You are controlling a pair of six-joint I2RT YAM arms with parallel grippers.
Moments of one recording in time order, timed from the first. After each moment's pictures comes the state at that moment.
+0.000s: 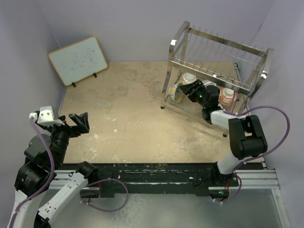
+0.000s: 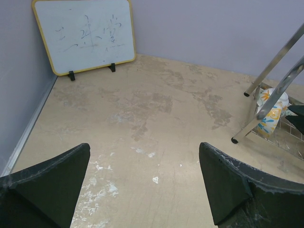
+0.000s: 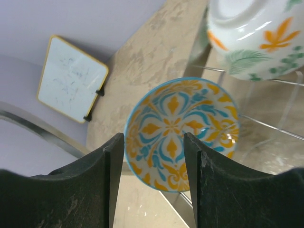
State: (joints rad) left arm -0.51 0.36 1.05 -0.76 -0.53 -0.25; right arm 0.15 1.61 0.73 0.64 -0.21 0.92
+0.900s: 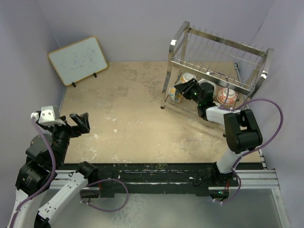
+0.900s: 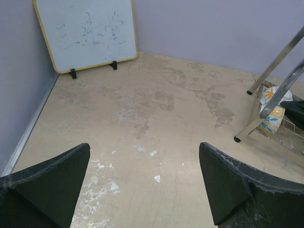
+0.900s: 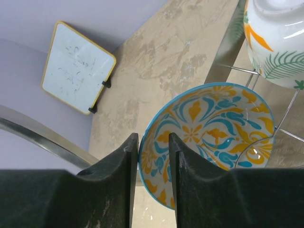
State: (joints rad) left arm -0.51 0.36 1.03 -0.77 -0.54 -0.25; right arm 0.22 1.71 0.83 0.67 -0.23 0.93
